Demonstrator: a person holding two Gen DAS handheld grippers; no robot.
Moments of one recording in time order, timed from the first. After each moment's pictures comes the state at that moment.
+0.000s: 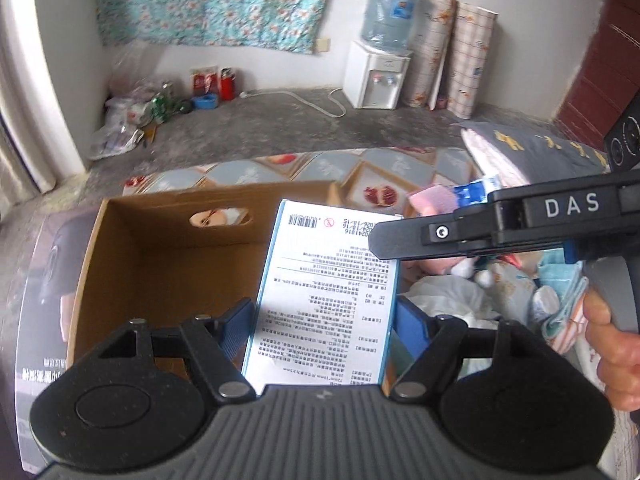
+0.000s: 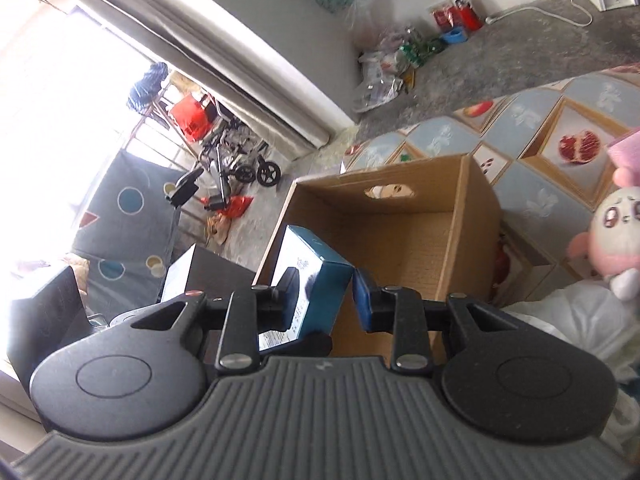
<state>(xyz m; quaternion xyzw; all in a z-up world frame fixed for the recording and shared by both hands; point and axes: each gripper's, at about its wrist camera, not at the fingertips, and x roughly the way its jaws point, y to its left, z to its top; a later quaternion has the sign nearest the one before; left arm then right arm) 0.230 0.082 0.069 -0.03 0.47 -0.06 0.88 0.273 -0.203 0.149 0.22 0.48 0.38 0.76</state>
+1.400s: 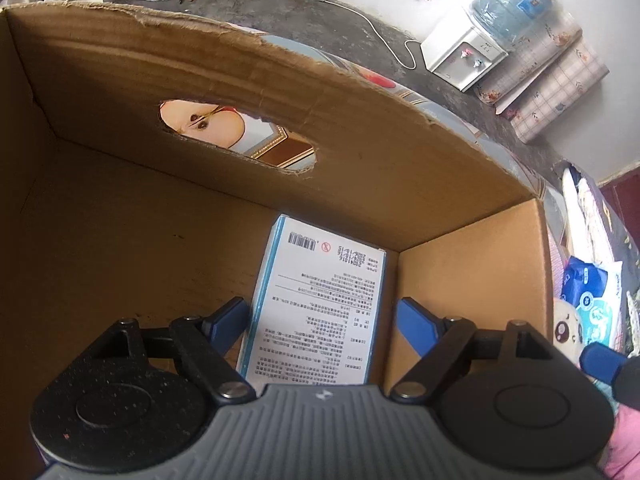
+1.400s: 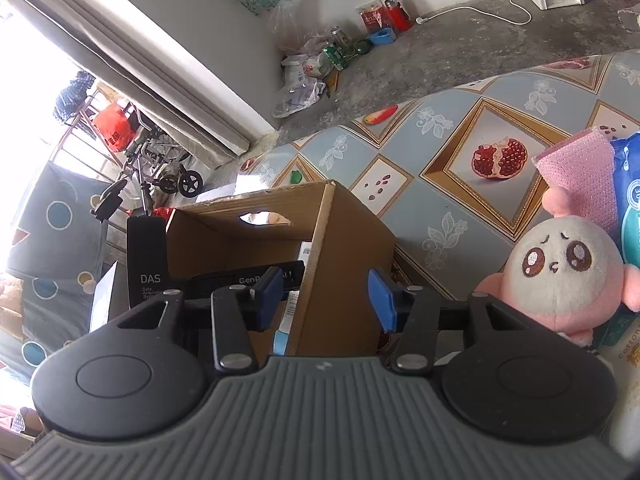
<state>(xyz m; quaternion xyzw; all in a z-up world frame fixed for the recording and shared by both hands) 0.373 0.142 -0.101 -0.23 0.55 -0.02 0.80 0.357 -0.239 0.040 0.19 0.52 0.28 0.79</state>
